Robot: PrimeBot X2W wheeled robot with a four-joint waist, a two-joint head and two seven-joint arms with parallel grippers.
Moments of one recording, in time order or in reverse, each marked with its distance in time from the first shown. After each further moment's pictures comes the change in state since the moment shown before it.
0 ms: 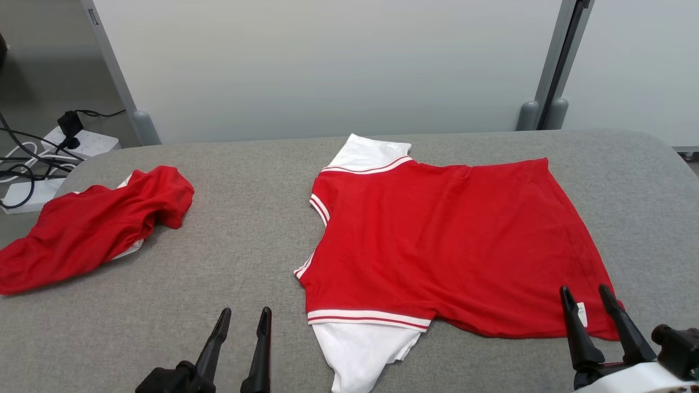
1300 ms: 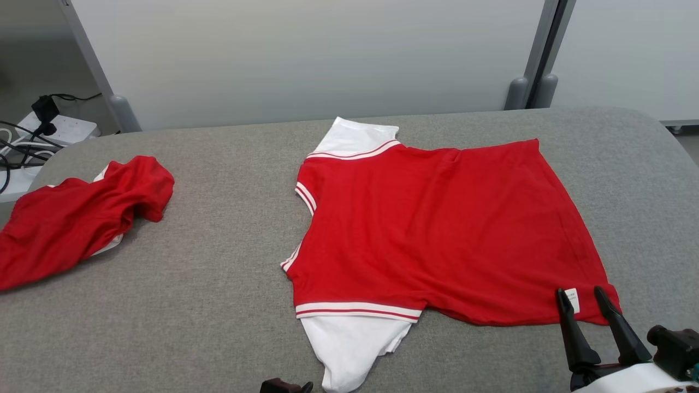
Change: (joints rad) left arm -0.185 -0.021 -0.334 0.519 0.015 -0.043 0.153; right arm 0.004 0.001 0.015 -0.003 0.010 0.000 0.000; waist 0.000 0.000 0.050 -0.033
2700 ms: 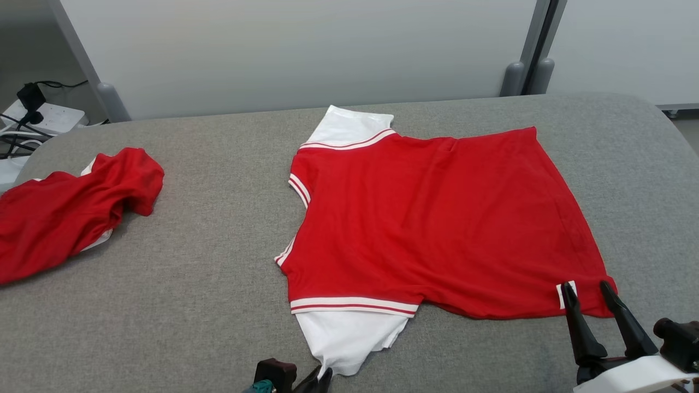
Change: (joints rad) left arm -0.190 -0.004 -0.207 0.241 -0.227 0.019 -0.148; right arm -0.026 -0.033 0.011 0.023 0.028 0.000 0.000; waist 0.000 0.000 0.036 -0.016
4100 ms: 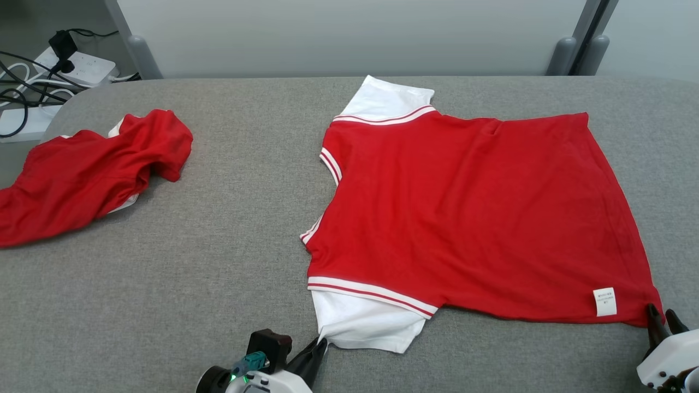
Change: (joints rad) left arm -0.014 0.136 -0.049 -0.280 -0.050 0.083 0.124; right arm -0.288 -0.073 -0.093 0.654 0.150 0.000 0.097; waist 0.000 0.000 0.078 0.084
